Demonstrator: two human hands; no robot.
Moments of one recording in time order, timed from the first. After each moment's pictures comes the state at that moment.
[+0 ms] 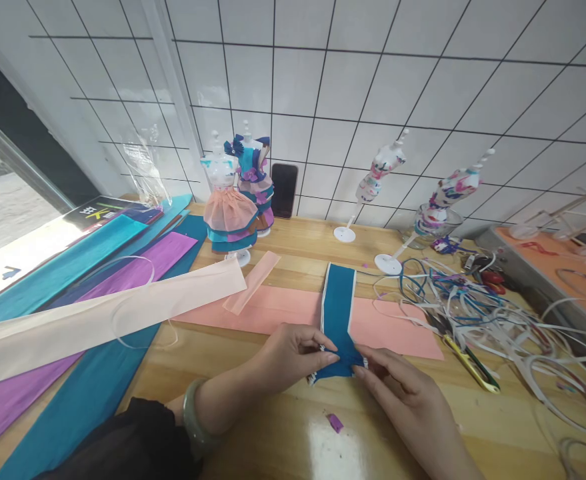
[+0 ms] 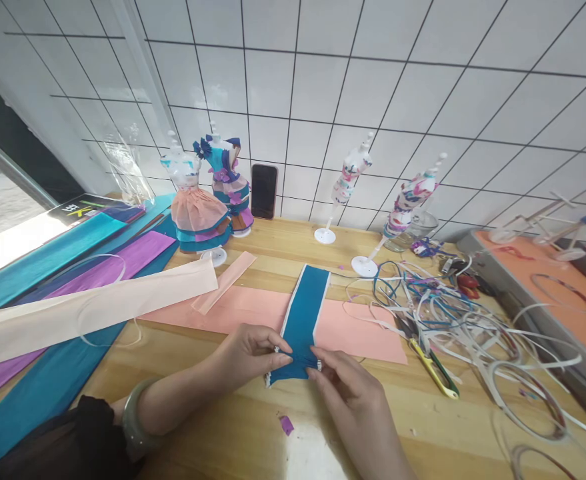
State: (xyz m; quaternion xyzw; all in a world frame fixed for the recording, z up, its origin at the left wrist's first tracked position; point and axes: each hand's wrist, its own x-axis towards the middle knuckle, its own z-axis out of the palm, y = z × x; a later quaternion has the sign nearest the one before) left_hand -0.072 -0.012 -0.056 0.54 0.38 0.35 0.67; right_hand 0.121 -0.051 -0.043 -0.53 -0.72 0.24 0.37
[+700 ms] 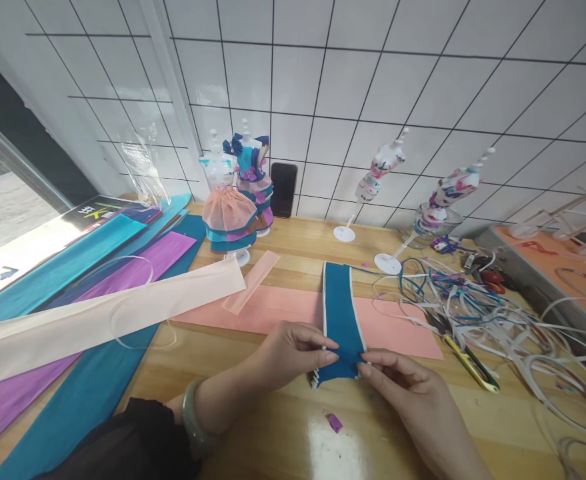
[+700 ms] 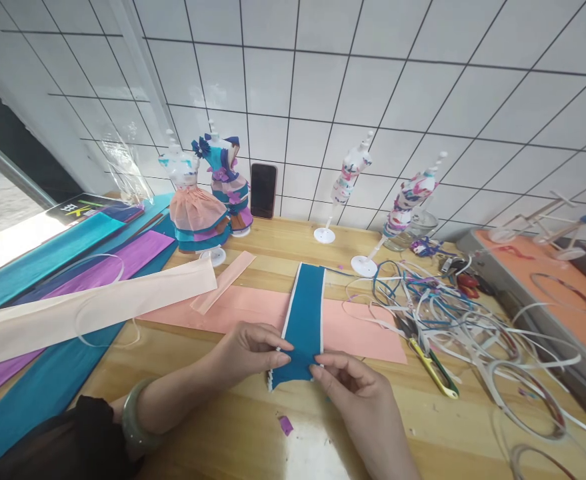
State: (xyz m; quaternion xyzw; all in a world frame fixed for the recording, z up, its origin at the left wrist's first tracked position) left_hand -0.073 -0.009 -0.052 0.52 0.37 0.38 0.67; right_hand 0.119 -0.050 -0.041 -0.61 -0.50 0.43 0.43
